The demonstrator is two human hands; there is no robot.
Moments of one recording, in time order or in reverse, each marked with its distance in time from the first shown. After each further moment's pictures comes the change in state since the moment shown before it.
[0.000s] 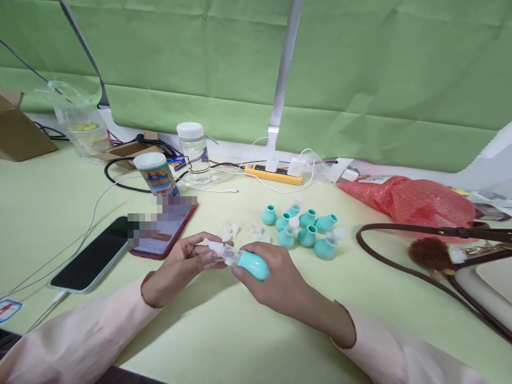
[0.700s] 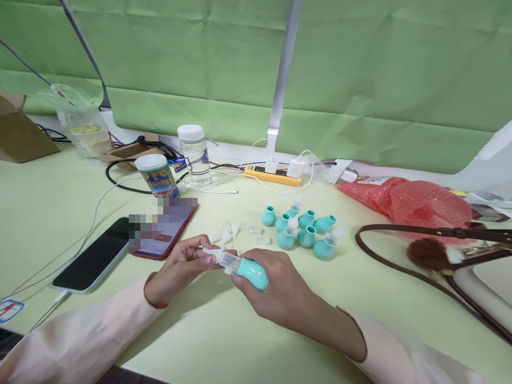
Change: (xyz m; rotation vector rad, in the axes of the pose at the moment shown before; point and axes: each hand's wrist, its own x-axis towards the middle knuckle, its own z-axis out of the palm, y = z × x) left_hand -0.001 -0.003 -0.001 -0.039 -0.101 0.058; right_hand -0.005 -0.012 -0.011 -0.008 -0.105 0.041
